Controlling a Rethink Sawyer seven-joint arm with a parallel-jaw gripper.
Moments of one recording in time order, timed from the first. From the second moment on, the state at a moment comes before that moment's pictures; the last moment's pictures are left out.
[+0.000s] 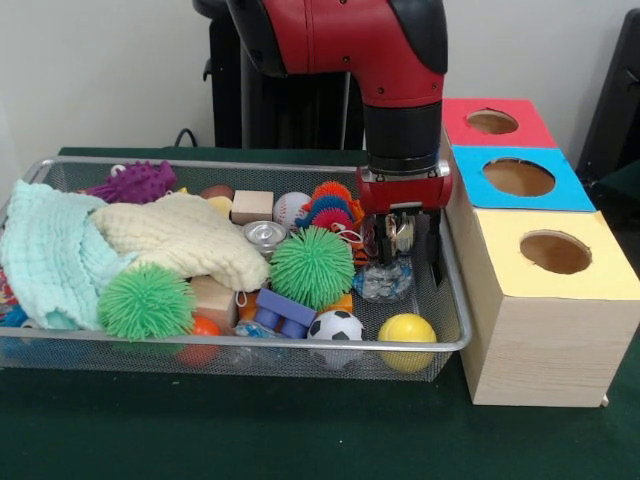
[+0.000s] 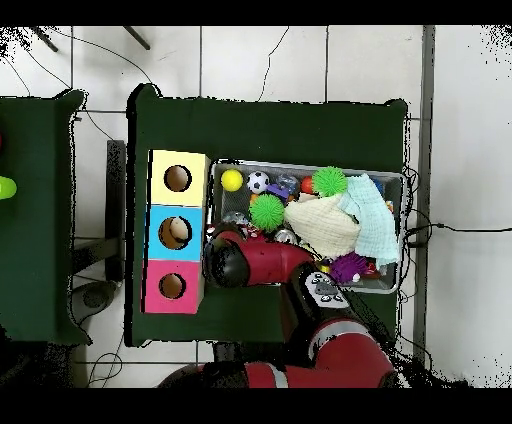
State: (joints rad) arm -0.28 -0.48 0.16 1.84 -0.21 0.00 1.73
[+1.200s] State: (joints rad) arm -0.25 -0.49 0.10 1.84 -0.23 -0.02 1.73
